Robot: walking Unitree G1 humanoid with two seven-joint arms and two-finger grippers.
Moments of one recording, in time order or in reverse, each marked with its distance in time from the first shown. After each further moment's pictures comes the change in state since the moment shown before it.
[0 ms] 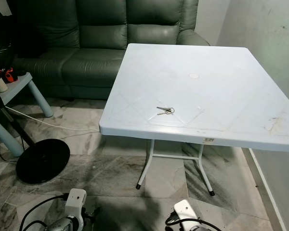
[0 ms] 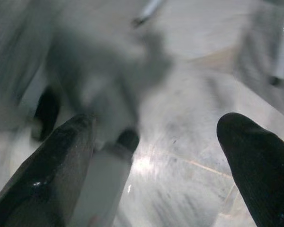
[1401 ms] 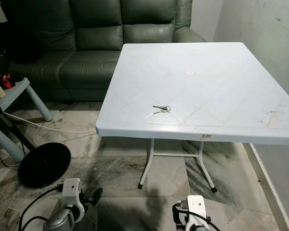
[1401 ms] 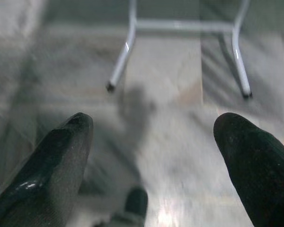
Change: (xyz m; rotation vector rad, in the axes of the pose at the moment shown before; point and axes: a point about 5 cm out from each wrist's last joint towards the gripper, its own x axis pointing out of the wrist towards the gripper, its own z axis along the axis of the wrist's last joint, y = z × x) left arm 0.001 -0.005 0.037 -0.085 -0.278 -0.042; right arm -0.003 0.008 0.015 0.153 -0.269 -0.108
